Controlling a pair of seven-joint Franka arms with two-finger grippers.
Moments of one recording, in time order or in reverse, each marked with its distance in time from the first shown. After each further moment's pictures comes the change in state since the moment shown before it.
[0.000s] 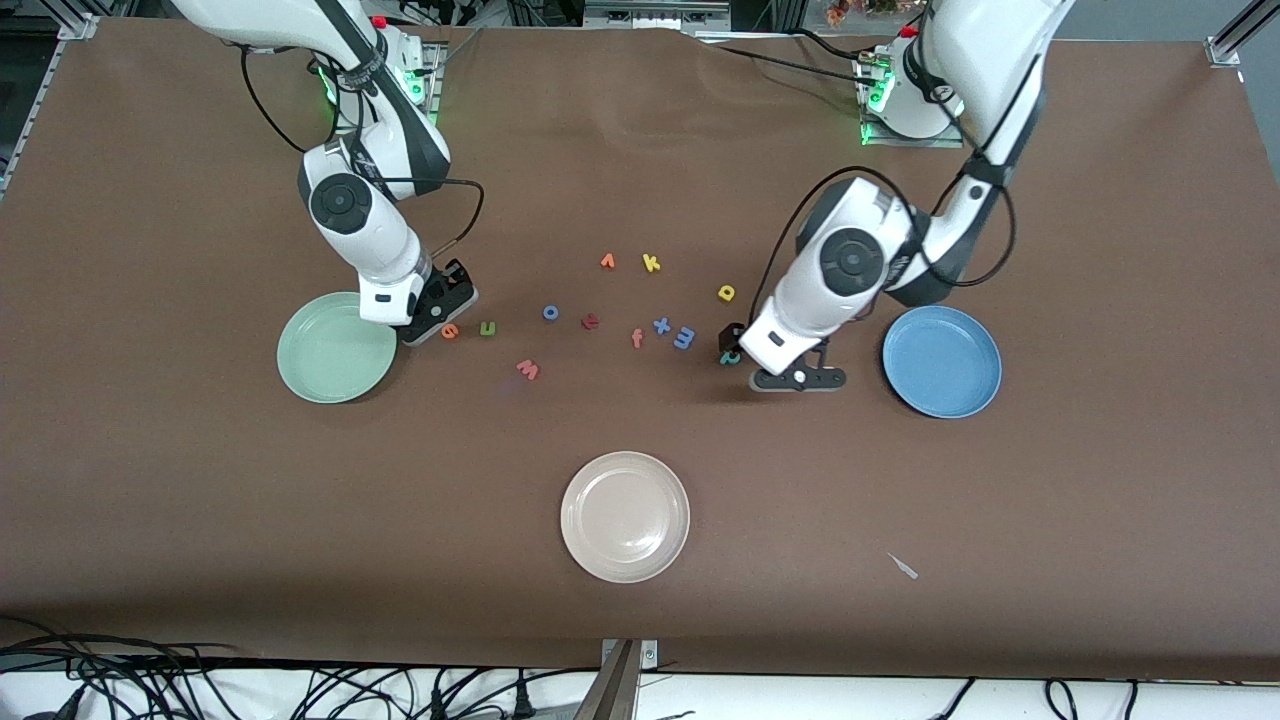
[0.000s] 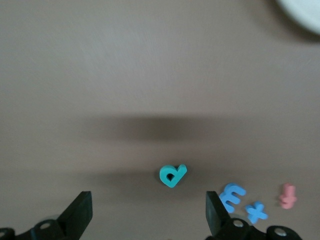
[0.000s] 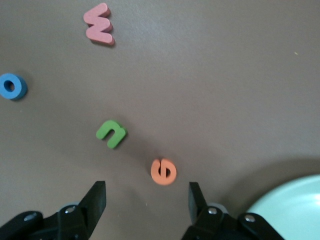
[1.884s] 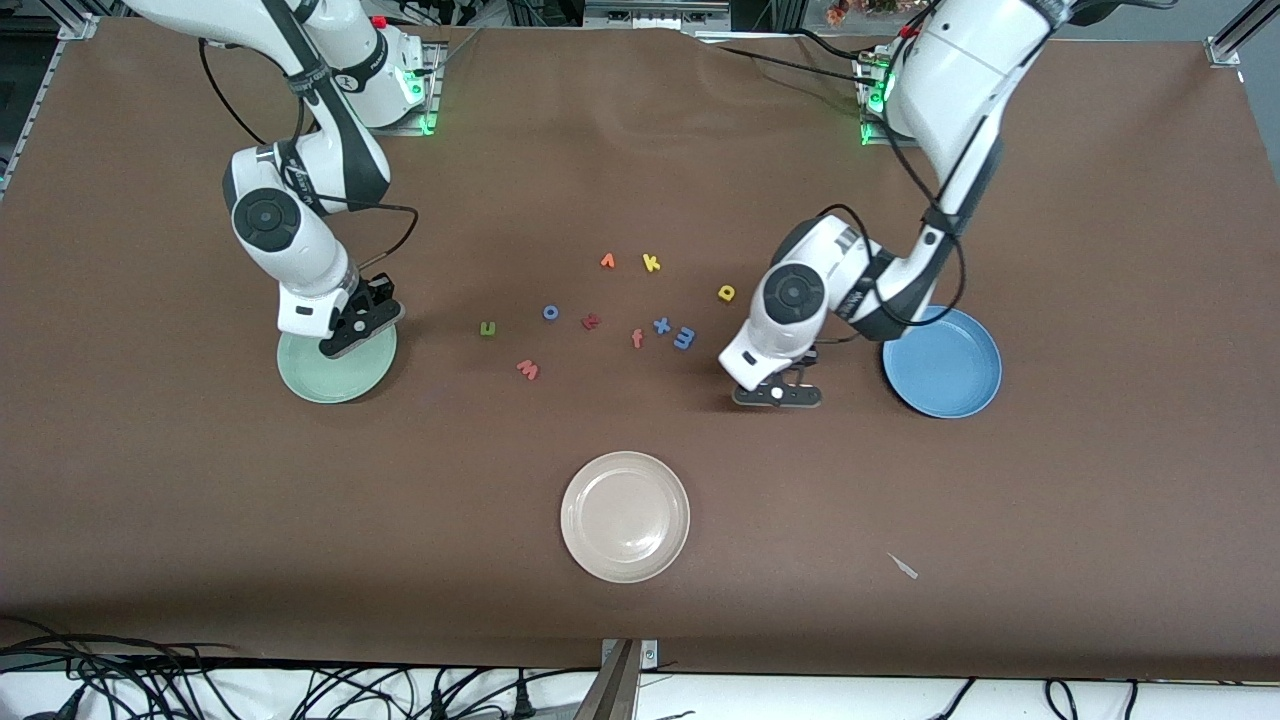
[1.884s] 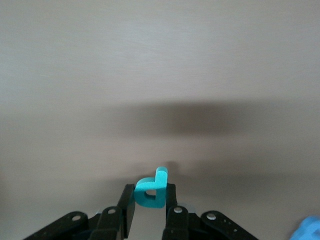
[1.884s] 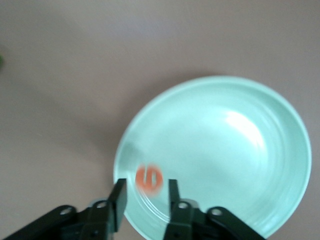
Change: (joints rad) left arm 0.034 0.100 0.010 0.109 0.179 -0.157 0.054; right arm -0.009 -0.061 -0.205 0.002 -0.101 -0.163 -0.042
